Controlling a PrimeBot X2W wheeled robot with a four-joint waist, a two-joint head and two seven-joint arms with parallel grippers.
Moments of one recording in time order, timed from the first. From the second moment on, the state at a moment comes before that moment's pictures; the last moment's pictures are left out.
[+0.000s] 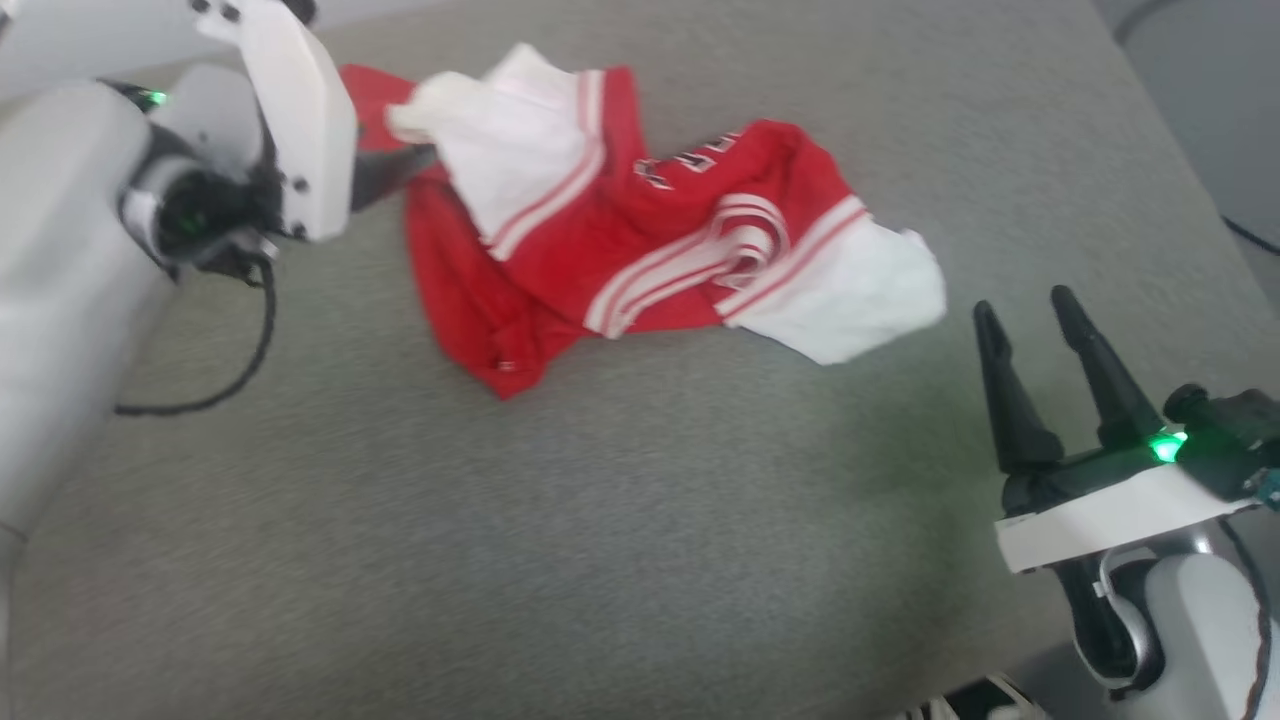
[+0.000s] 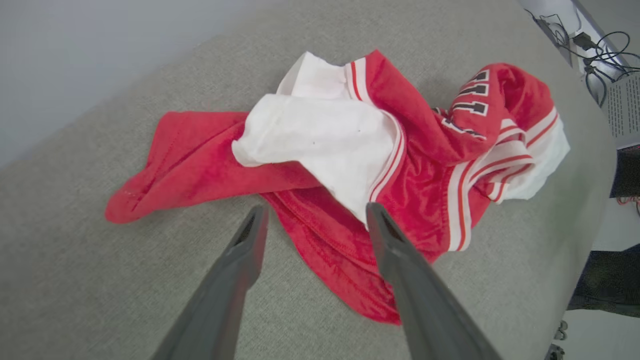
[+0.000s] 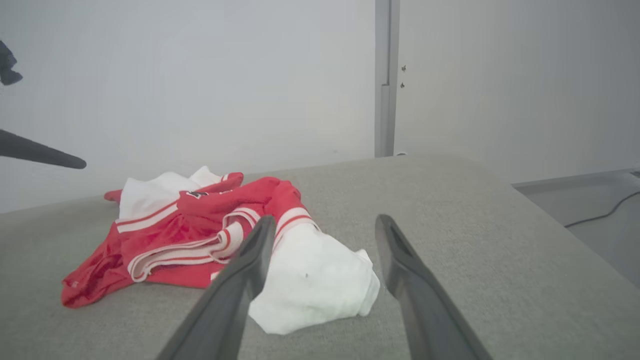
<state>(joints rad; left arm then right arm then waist) -1.25 0.56 -0.95 0.65 -1.20 -0.13 0.63 -0.24 -0.25 0.14 0.11 0.47 0.13 -0.25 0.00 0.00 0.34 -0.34</state>
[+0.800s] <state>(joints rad) -1.31 0.52 -1.01 0.74 -1.30 -0.13 0.60 -0.26 -0.24 0.18 0.07 0.43 0.13 -0.23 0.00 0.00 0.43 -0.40</state>
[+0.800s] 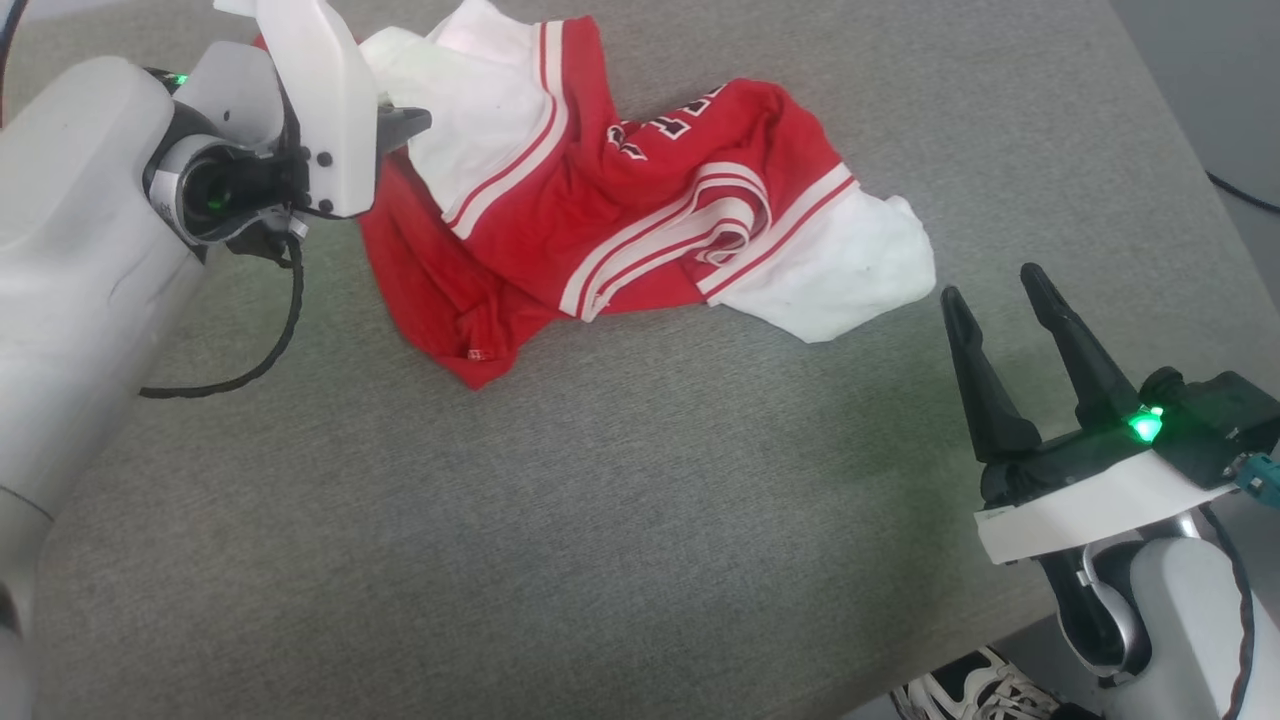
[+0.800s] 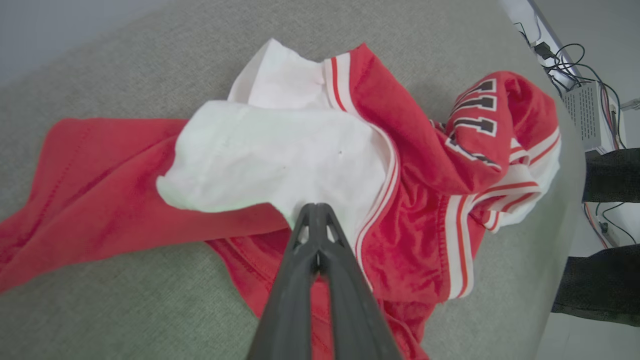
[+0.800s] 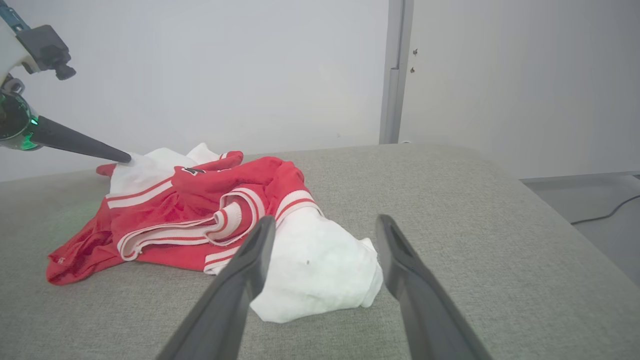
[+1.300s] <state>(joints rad) -1.34 0.54 -1.05 0.74 -1.36 -0.13 0.59 -0.28 -0.24 0.18 0.04 0.42 0.13 -0.20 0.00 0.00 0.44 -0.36</state>
